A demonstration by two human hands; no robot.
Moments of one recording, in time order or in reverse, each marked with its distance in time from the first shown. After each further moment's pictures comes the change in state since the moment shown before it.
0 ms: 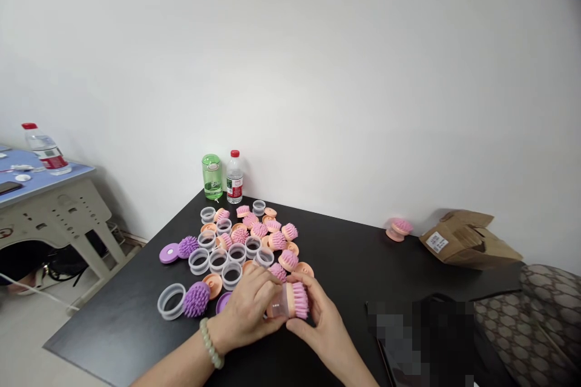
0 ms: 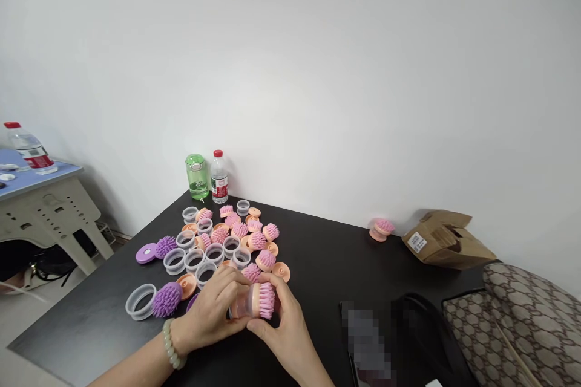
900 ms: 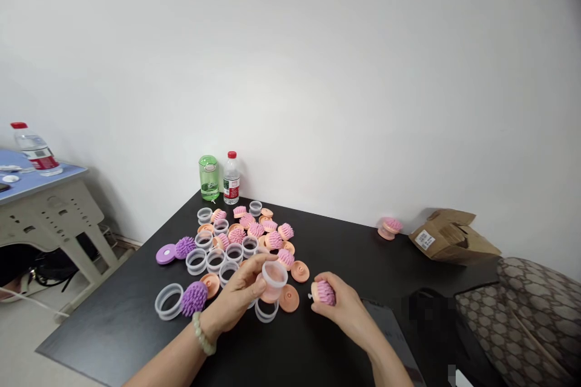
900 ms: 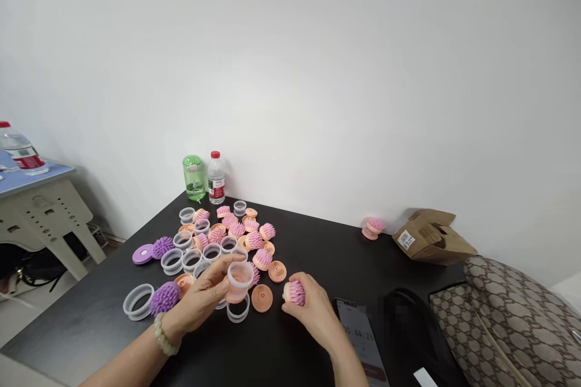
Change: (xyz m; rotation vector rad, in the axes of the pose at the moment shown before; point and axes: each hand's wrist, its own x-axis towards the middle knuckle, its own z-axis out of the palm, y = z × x) left_hand 0.002 -0.006 -0.009 -1.155 0.064 -0.696; right_hand 0.010 0.004 -0.065 -0.503 -0.007 0.224
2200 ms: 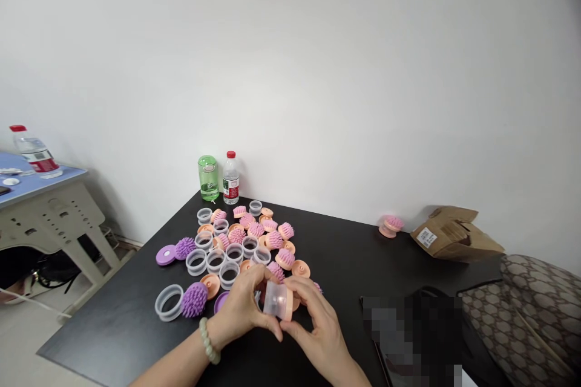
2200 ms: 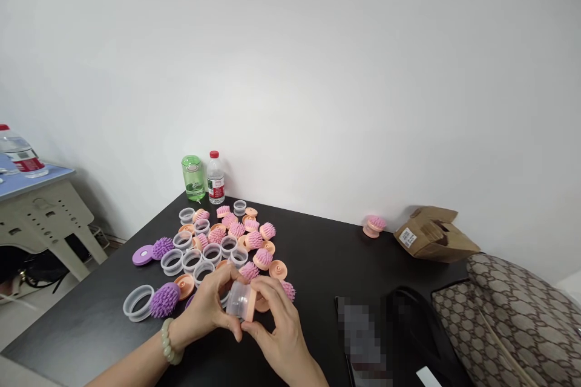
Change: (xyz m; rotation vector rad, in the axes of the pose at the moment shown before) left_hand 0.000 -0.013 0.003 0.563 0.010 0.098; right_hand -0.024 -0.034 0.057 0.256 0.145 -0.499
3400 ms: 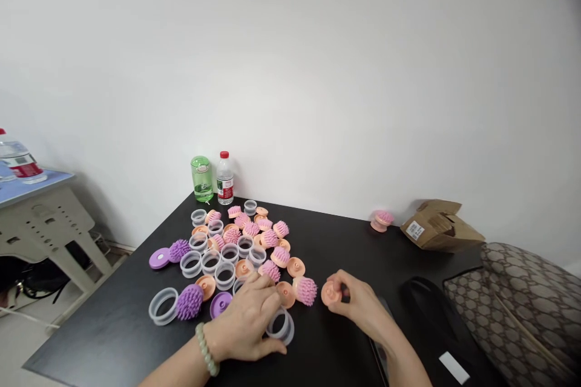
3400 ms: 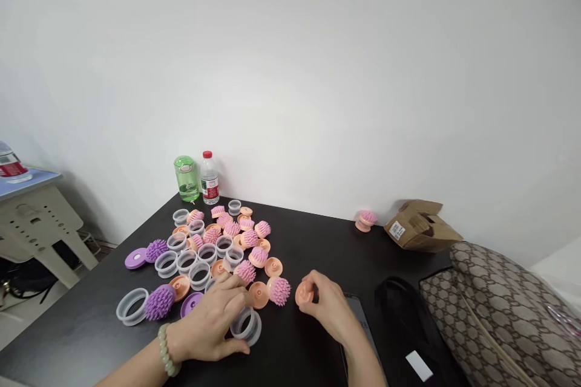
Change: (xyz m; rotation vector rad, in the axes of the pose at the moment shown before) left_hand -0.007 0.013 0.005 0.685 -0.285 0.484; right_hand 0.008 0.035 -0.092 -0.221 -0.182 0.588
